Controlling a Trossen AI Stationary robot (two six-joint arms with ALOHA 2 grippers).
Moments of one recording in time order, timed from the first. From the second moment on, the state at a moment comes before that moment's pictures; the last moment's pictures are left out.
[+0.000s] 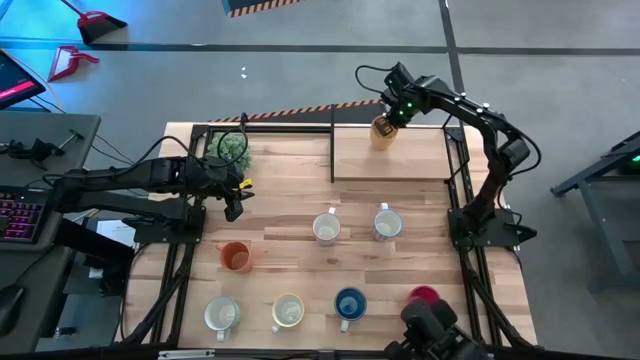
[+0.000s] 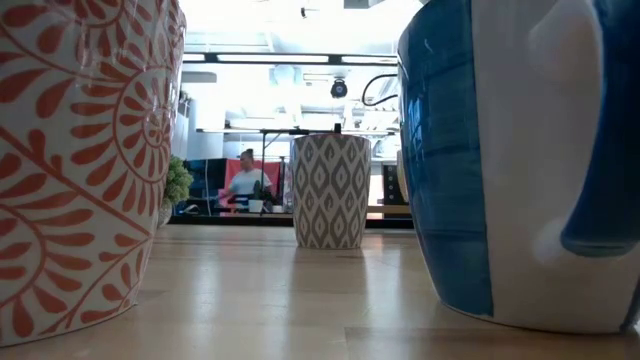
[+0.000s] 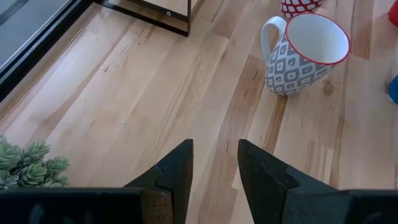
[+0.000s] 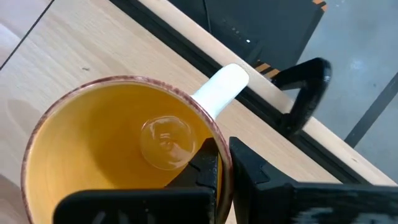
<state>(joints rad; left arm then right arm) 0.11 0.79 0.78 -0.79 -0.15 -0.24 -0.90 1.75 1.49 -0.94 0.01 0.00</state>
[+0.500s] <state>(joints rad) 0.11 0.79 0.78 -0.79 -0.15 -0.24 -0.90 1.76 1.49 -0.90 -0.01 0.00</state>
